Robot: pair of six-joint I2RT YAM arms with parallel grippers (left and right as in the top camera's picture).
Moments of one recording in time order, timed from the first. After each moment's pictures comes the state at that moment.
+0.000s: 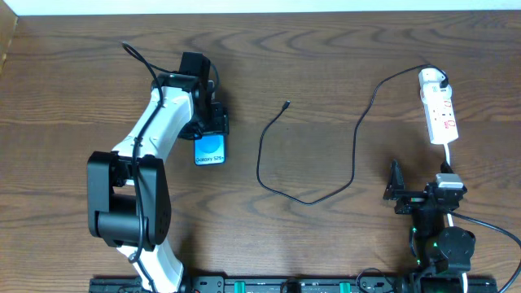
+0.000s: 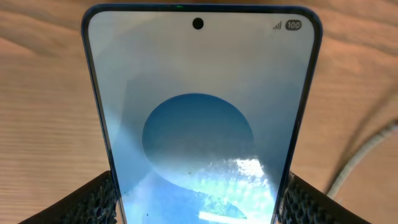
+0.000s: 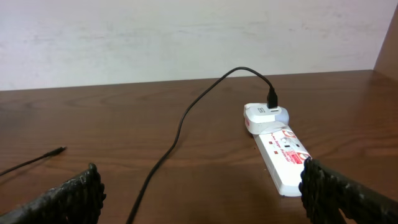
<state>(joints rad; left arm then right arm) -0.14 1.90 1.38 -0.92 0.08 -0.20 -0.02 0.01 0.01 -0.07 -0.01 0.06</state>
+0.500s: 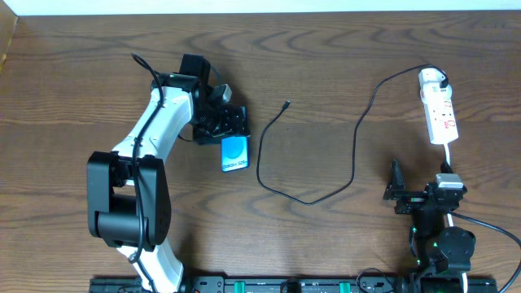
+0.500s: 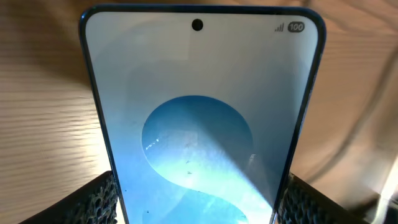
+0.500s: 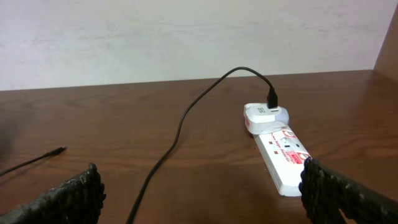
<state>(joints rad) -0.14 1.90 1.38 -0.96 0.48 -0.21 -0.02 0.01 0.01 -0.07 -0.01 0.06</state>
